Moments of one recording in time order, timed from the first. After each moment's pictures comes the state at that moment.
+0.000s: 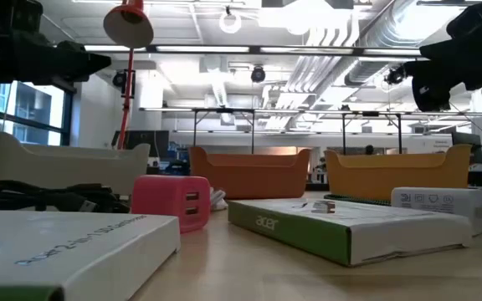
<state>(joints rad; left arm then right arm) 0.09 0.01 0.01 0.01 0.02 0.36 0.06 0.01 0.01 0.03 -0.06 0.18</state>
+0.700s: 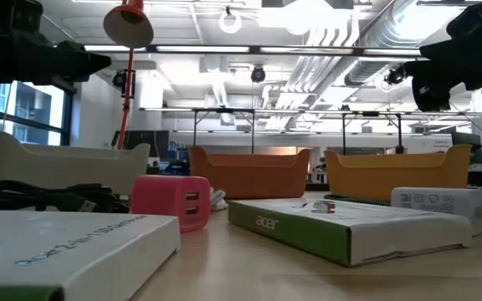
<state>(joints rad) 0.09 0.01 0.01 0.01 0.02 0.36 0.06 0.01 0.01 0.03 -0.06 0.18</state>
